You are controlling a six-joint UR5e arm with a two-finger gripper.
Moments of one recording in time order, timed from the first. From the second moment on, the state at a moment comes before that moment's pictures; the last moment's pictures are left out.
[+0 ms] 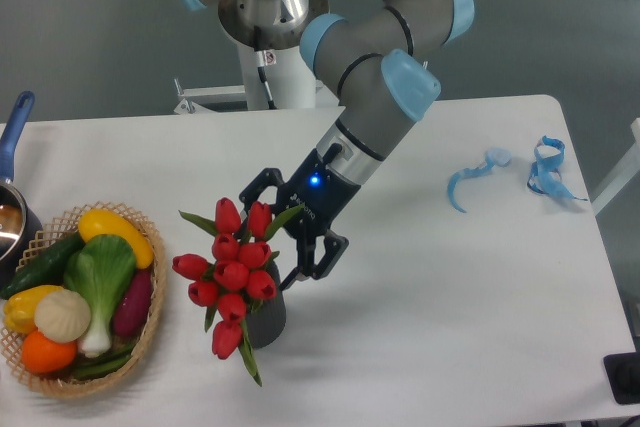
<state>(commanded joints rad) 2.52 -1.88 -1.79 -0.82 0.67 1.25</state>
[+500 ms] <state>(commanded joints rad) 2.48 -1.91 -1.76 -0.82 0.67 1.25</state>
